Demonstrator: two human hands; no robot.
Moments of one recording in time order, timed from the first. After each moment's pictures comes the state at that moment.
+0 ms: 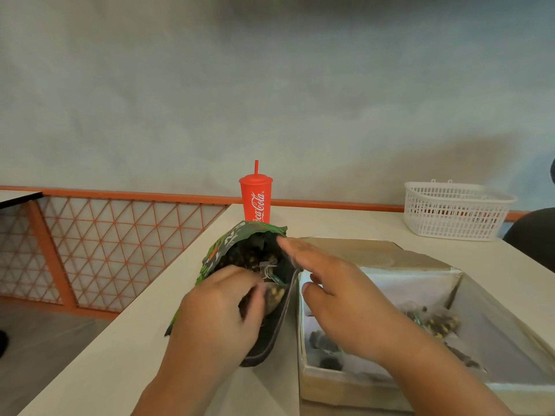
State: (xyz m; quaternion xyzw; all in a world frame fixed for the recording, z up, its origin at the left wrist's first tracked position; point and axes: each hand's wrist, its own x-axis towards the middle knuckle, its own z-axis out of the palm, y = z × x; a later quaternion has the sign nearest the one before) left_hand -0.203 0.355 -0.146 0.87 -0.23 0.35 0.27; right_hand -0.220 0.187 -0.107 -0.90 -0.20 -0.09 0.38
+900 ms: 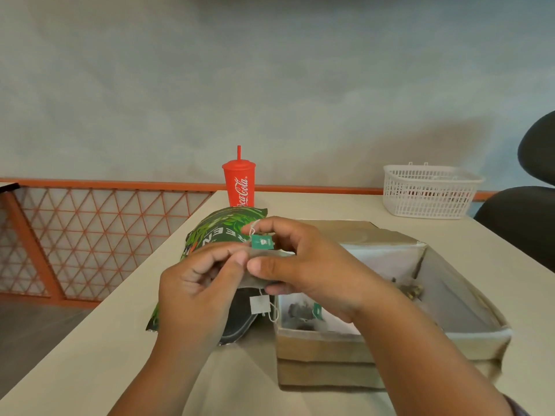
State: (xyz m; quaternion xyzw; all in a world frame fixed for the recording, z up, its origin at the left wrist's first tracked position) left_hand -0.232 0.331 -0.137 0.66 -0.21 0.30 0.65; right_hand -0.238 0.192 -0.090 -0.76 -0.18 0.05 0.62
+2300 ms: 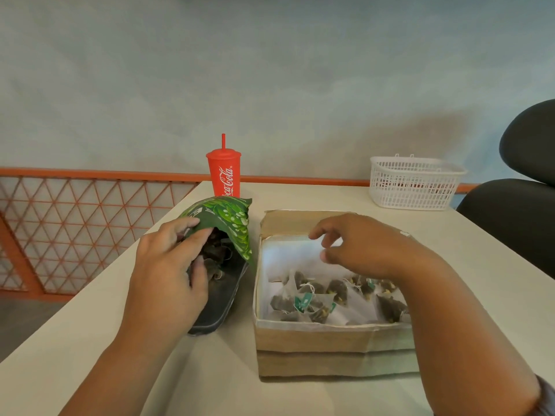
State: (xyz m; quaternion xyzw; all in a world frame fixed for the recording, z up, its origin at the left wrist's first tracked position) left_hand -0.200 0.354 -0.159 0.87 -0.16 0.38 0.27; right_hand -0.221 0.117 -0.091 -0.97 -0.05 0.00 0.23
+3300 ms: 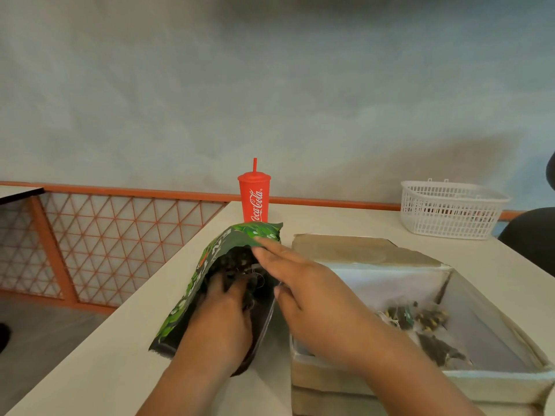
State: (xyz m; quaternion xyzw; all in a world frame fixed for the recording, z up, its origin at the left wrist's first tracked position) left_hand -0.196 0.341 -0.167 0.97 -0.05 0.14 0.18; right_hand -0.231 0.204 -0.107 -0.92 -0.26 -0.10 0.27
